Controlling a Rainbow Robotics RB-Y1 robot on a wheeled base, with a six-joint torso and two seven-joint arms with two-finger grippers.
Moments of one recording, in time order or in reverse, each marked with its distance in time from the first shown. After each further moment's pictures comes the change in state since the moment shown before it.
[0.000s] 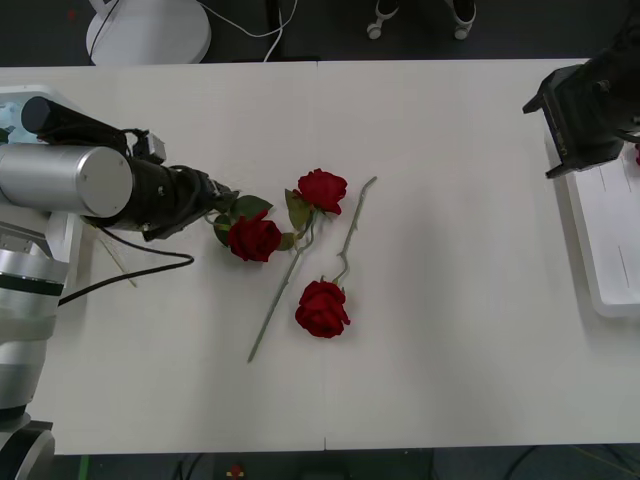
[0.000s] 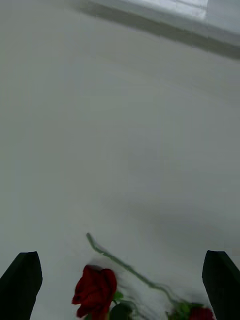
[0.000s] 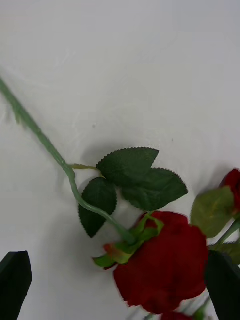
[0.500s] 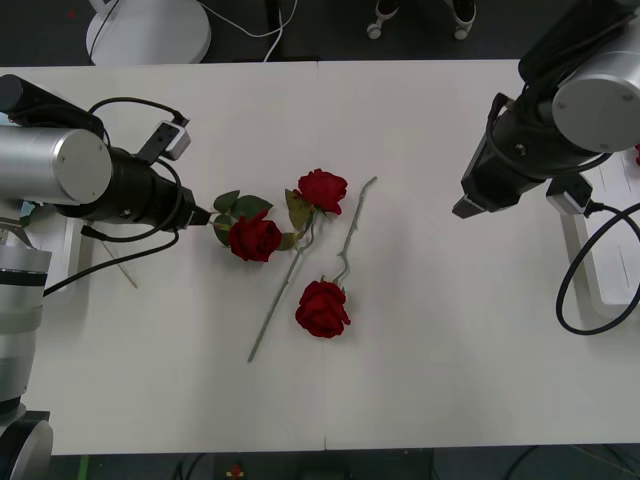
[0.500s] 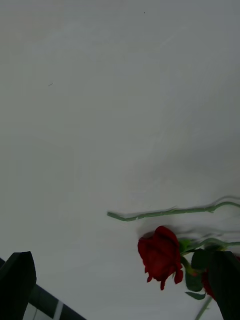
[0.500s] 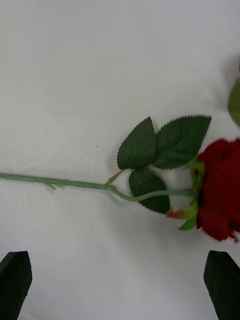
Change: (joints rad) right arm 0.000 0.090 0.163 -0.184 0.076 0.020 -0.993; left arm -0.014 0.000 0.062 -0.057 -0.081 0.122 -0.921
